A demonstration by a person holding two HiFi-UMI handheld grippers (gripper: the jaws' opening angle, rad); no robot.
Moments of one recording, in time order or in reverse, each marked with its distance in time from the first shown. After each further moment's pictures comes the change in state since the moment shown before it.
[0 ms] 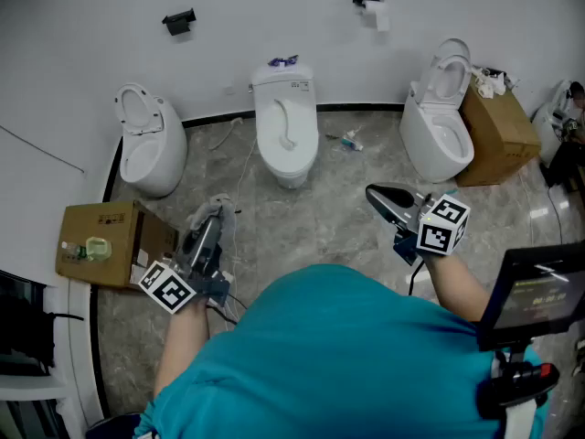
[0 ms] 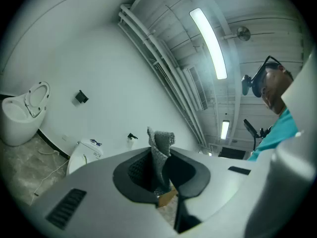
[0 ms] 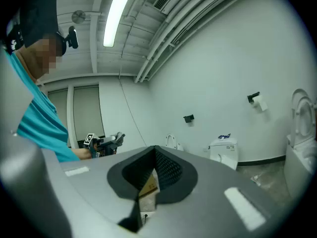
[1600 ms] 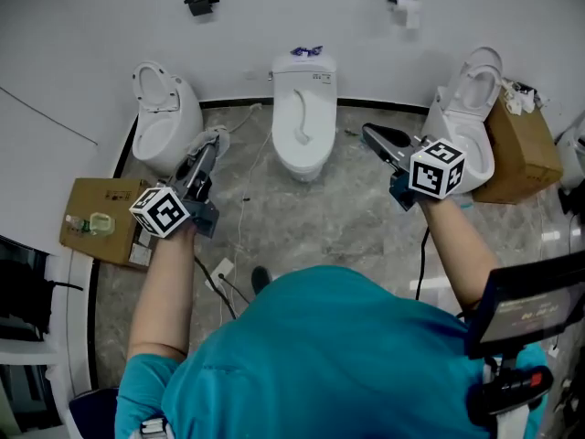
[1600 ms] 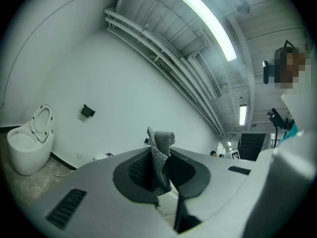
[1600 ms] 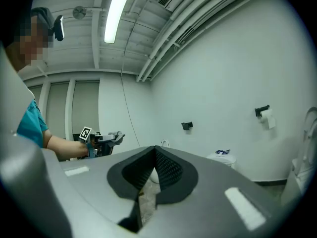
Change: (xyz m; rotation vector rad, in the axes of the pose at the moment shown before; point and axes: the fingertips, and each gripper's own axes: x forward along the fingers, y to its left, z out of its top) left arm 0.108 0.085 0.055 0.157 0.001 0.157; right arm 0.080 -0.115 0.073 -0.111 -0.009 0.006
